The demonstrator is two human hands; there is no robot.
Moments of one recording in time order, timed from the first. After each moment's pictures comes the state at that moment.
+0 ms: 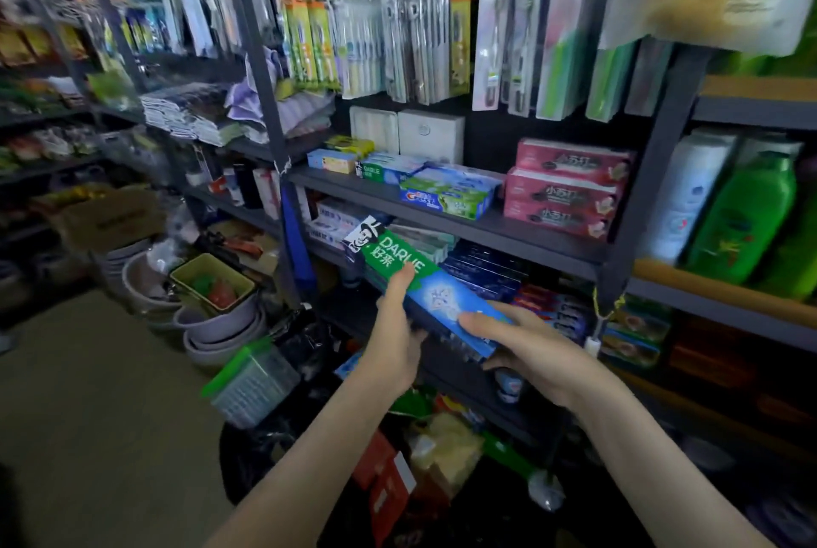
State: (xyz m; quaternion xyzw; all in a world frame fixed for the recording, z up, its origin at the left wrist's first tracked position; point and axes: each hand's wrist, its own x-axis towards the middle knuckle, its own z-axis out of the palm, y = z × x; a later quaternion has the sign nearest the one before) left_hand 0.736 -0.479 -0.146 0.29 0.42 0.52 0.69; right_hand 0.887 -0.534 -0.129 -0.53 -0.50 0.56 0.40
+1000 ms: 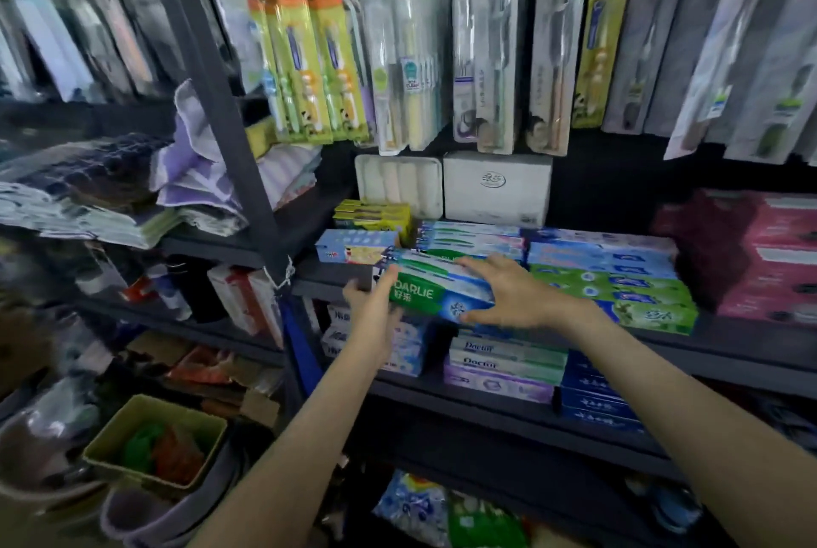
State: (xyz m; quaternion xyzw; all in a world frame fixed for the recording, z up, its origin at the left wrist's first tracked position) left_hand 0.571 0.032 -0.141 0.36 0.46 0.45 0.68; right_hand 0.758 -0.040 -0.127 -0.69 -0.70 0.15 0.14
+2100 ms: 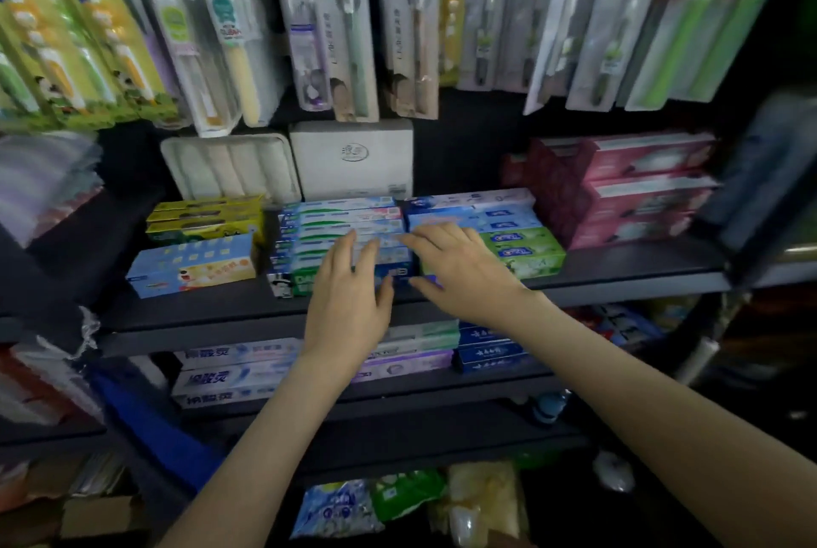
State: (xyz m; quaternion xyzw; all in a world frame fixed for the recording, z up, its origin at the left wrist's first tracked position) left_hand 0.638 0.031 -0.159 0.92 0.26 0.26 0.12; right_hand 0.772 -0.074 -0.132 -0.77 -0.62 -0.13 0.10
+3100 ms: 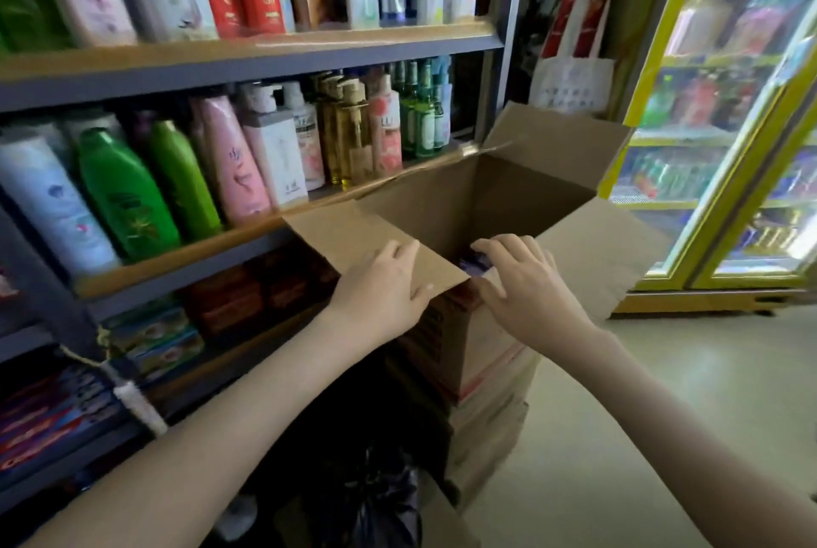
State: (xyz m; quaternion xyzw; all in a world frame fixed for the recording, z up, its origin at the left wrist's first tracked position) left_hand 1.048 -0.708 -0.117 0.99 -0.09 0.05 0.11; right_hand 1.064 -0.897 -0.135 -0.95 -0.22 -0.19 0.14
